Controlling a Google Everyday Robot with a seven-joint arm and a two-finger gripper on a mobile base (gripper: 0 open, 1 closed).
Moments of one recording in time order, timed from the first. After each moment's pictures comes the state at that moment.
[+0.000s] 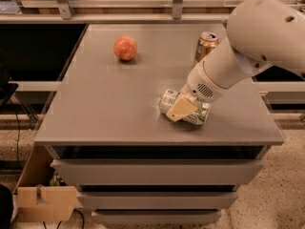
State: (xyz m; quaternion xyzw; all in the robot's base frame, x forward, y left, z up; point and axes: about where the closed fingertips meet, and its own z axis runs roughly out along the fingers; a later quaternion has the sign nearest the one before) arm 0.506 -0.074 0.846 -0.50 0.83 0.13 0.23
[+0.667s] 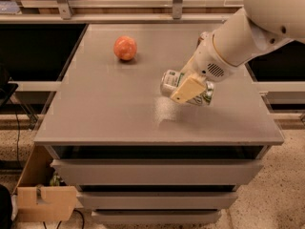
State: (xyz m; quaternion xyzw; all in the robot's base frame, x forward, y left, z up) arm 0.524 -0.079 0.899 -0.56 0.77 0.10 0.28
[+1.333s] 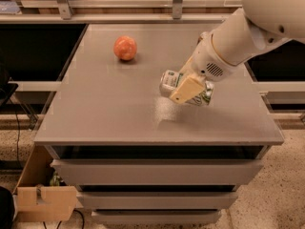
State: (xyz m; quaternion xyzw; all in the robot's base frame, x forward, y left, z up) arm 0.525 -0.077 0.899 -0.56 0.77 0.10 0.28
